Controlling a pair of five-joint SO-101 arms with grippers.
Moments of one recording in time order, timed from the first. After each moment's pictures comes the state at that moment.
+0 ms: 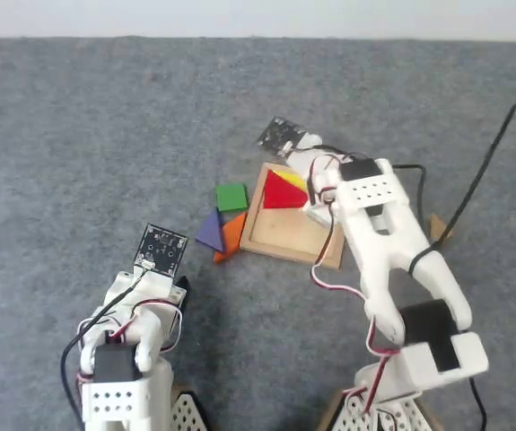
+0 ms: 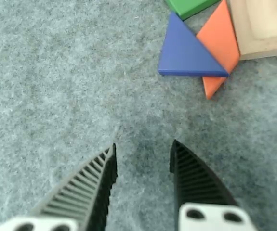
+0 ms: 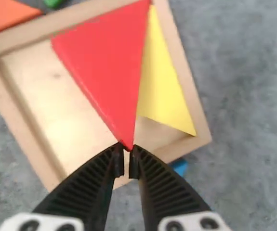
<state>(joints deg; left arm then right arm) -9.0 -103.1 96.9 71.5 -15.3 -16.7 3.4 20.1 54.2 40.9</state>
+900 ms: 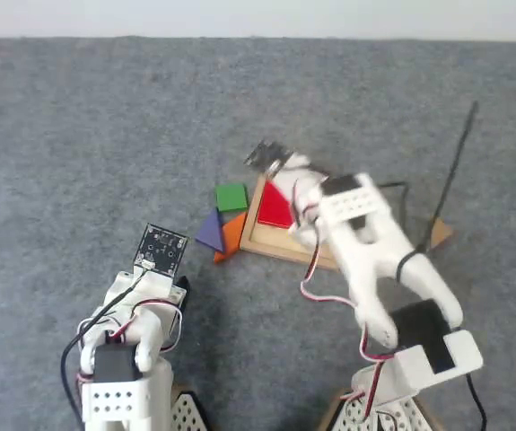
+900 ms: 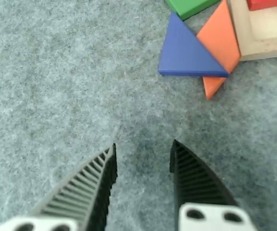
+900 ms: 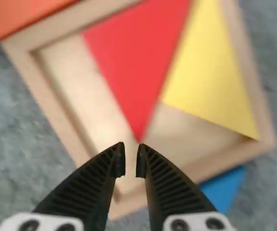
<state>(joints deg) -9.0 -103.1 96.9 71.5 -15.3 -23.3 2.6 28.7 51.3 33.6</state>
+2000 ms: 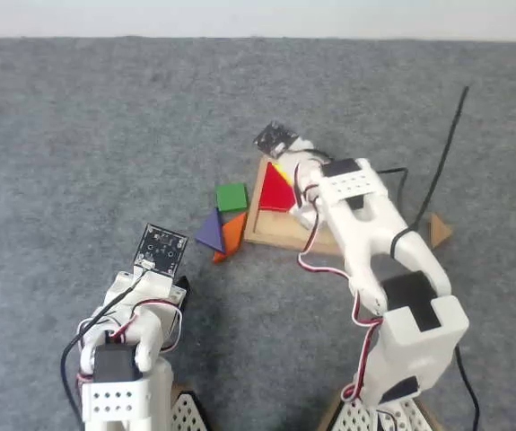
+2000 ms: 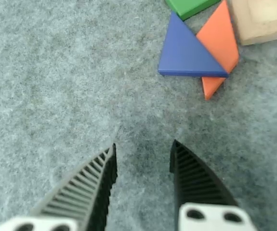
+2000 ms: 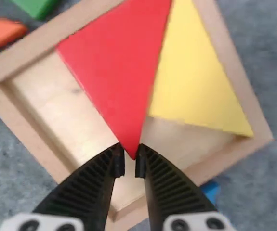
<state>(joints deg) -9.0 -103.1 96.9 71.5 -15.3 -19.3 13.7 14.4 53.4 32.4</state>
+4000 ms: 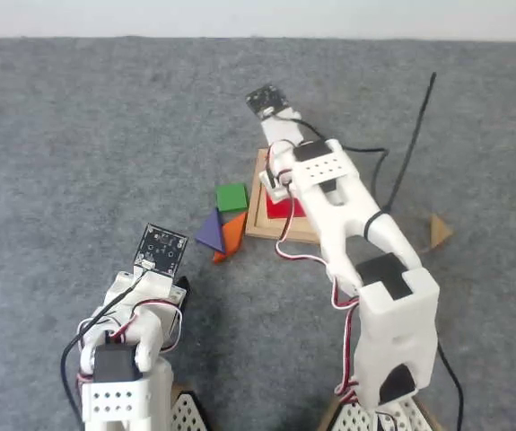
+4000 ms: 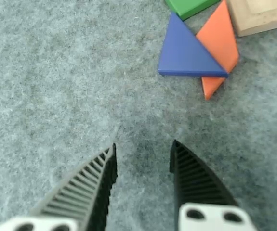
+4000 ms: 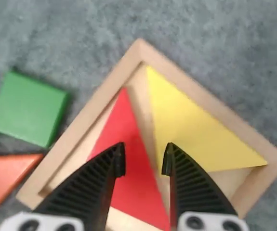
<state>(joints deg) -9.0 -103.1 96.9 71.5 -15.3 -25.7 25.2 -0.7 50.5 9.7</state>
